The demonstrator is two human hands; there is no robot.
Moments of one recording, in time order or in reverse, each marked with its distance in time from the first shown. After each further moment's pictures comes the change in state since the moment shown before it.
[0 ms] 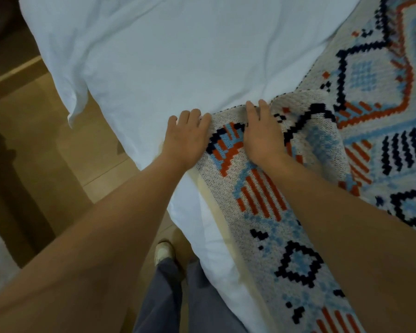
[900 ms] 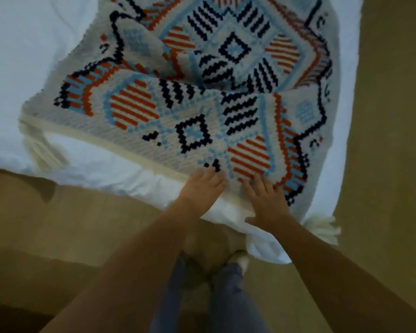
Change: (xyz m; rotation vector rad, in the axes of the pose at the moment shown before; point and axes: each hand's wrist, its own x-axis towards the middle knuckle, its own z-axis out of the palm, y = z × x) left_hand -0.260 0.230 0.043 0.320 -0.457 1.080; right_hand -0.476 0.081 0.117 -0.142 -0.398 0.514
